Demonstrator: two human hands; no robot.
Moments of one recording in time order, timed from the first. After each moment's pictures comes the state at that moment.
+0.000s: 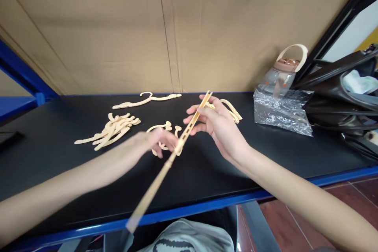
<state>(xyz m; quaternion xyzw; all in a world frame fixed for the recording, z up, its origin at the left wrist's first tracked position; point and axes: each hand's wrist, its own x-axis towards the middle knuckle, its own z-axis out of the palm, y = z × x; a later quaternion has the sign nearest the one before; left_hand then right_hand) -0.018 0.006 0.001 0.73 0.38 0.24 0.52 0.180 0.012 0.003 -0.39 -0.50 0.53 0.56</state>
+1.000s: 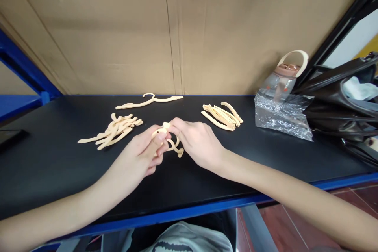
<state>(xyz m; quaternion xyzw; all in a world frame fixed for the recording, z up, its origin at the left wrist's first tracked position) 0.002 -0.017 -0.001 0.56 0.48 0.38 0.56 0.161 0.016 -0.019 -0.43 -0.85 0.12 0.28</state>
